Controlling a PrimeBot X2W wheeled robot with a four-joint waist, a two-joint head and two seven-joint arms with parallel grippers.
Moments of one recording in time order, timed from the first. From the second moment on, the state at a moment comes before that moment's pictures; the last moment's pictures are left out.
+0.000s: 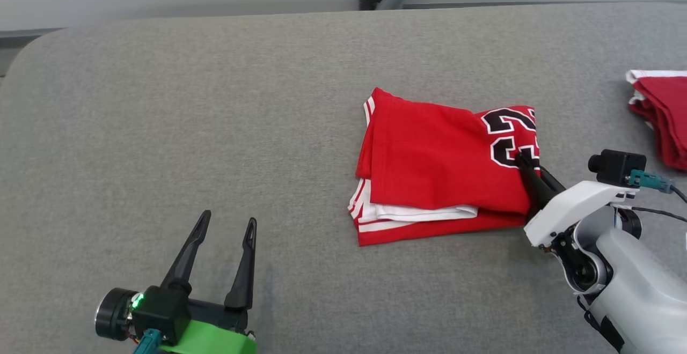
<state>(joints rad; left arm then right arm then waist) 0.03 0.09 -0.18 0.01 -0.14 -0.13 -0.26 -0.48 -0.37 0.47 0.57 0.96 0.13 -0.13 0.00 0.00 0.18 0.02</state>
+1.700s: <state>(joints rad) -0.14 0.27 -0.23 -0.10 -0.18 -0.13 -0.26 -0.90 -0.63 0.11 0.65 0.57 0.13 0.08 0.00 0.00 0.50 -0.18</state>
